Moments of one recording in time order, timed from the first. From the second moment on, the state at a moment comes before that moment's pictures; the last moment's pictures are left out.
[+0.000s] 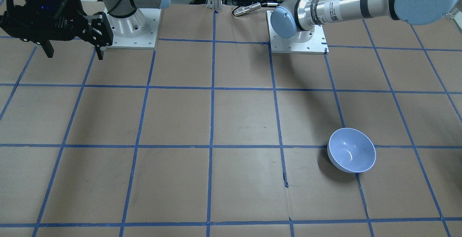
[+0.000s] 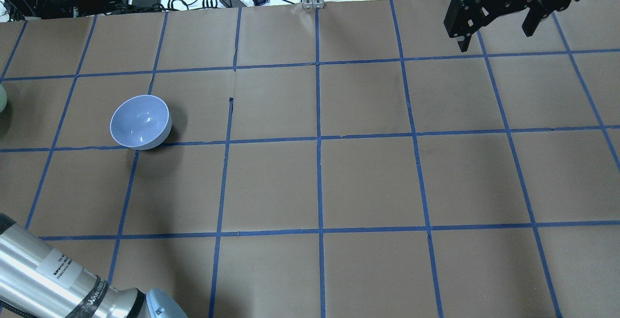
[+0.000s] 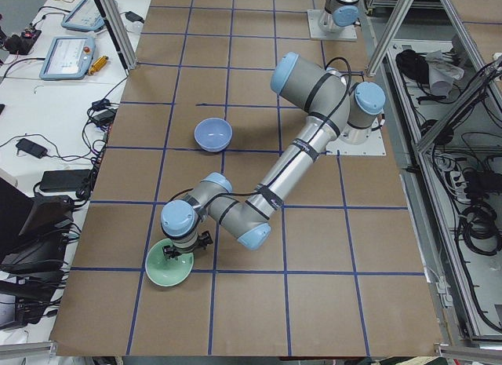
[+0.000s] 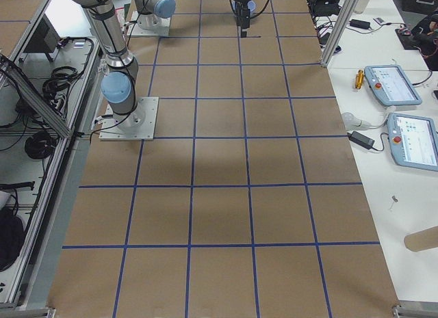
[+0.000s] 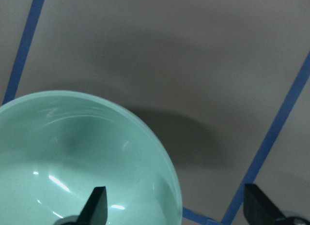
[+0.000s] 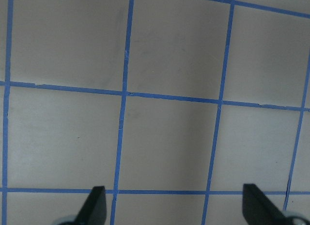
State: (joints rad) left arm -0.70 -2.46 -1.00 -1.18 1.55 2.05; right arm 1.60 -1.53 1.37 -1.45 -1.74 -0.09
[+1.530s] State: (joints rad) left arm -0.70 -2.49 -0.98 -1.11 1.55 2.08; right arm 1.60 -1.53 1.37 -1.45 -1.74 -0.09
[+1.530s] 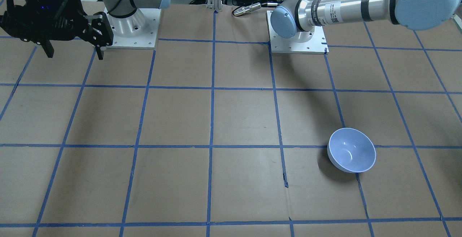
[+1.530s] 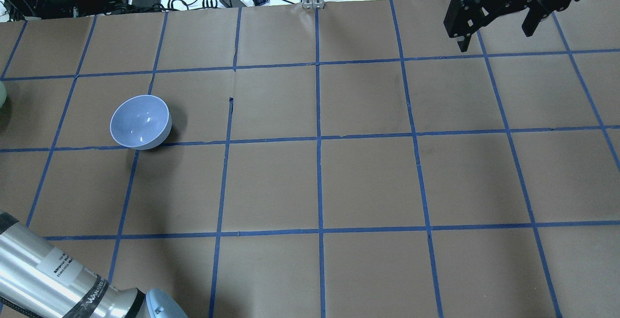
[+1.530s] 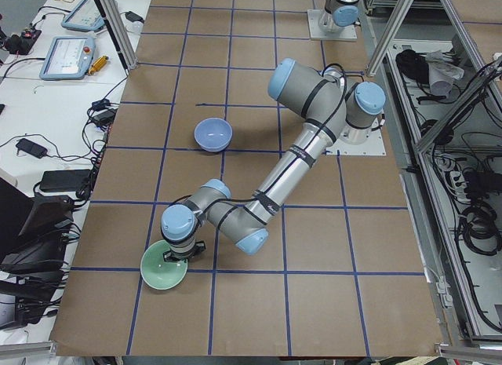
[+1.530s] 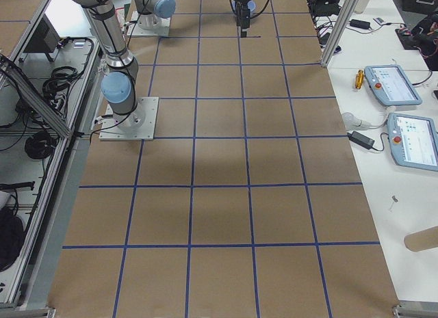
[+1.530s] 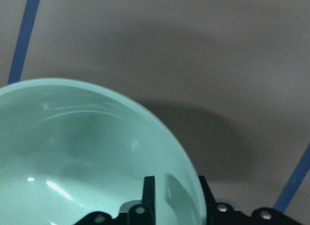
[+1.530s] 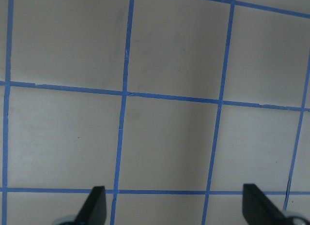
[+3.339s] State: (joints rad) left arm -0.87 -2.22 -1.09 -1.34 1.56 1.82; right arm 1.60 -1.53 1.37 -1.45 -1.74 -0.09
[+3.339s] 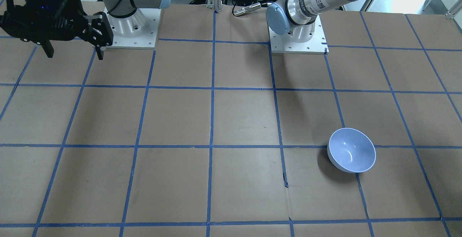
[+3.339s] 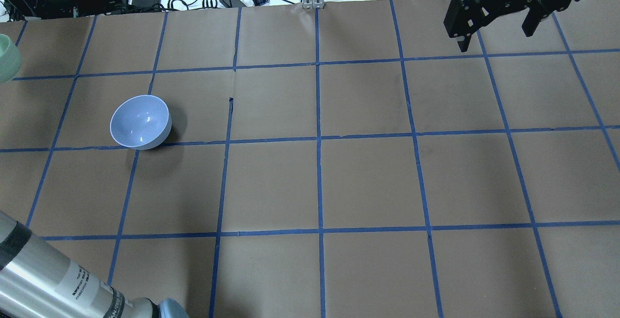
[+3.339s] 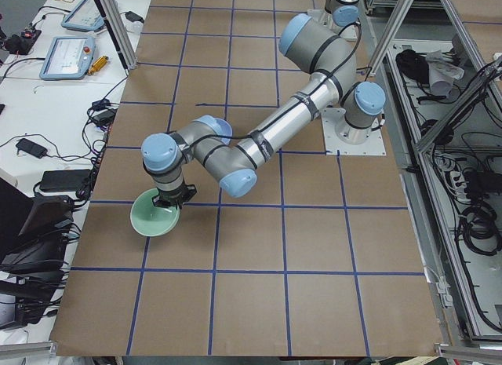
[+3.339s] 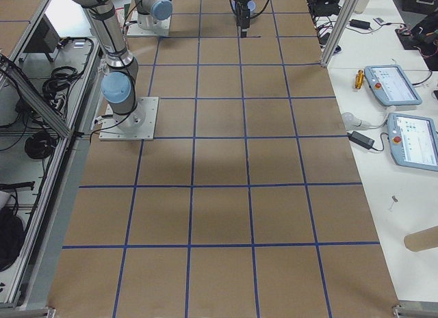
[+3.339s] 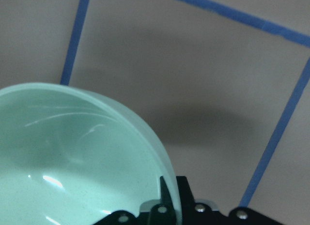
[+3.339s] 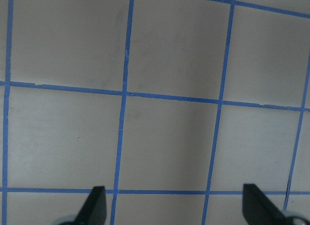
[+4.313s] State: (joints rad) left arm -1.19 -1.89 -1.50 -1.30 1.56 1.12; right arm 1.60 -1.53 1.37 -1.45 -1.74 -0.09
